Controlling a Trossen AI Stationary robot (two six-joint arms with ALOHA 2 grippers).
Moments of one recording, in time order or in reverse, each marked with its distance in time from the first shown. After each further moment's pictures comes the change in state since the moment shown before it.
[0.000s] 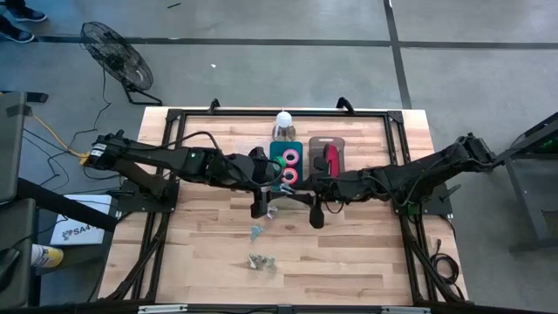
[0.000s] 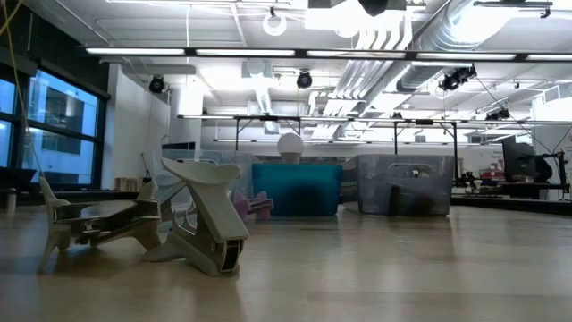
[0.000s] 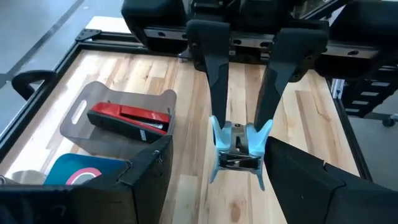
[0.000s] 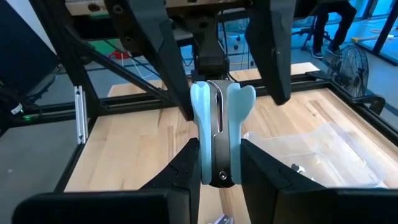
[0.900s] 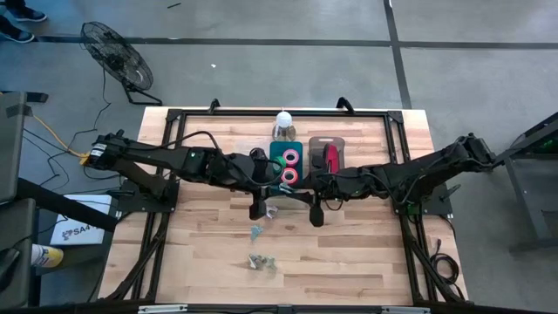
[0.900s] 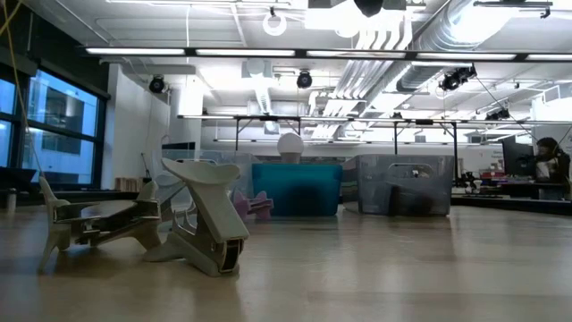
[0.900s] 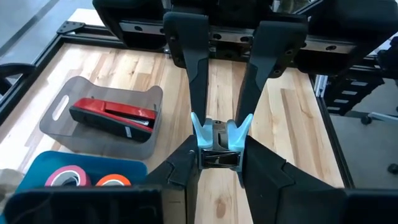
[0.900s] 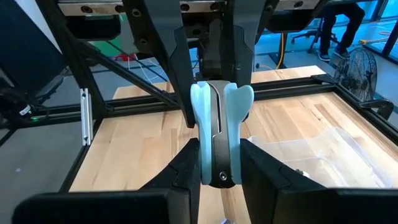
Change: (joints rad) left arm 0.000 -0.001 0.000 -0.003 0.055 -0.027; right arm -0.034 0.000 0.000 0.018 -0.048 -0.008
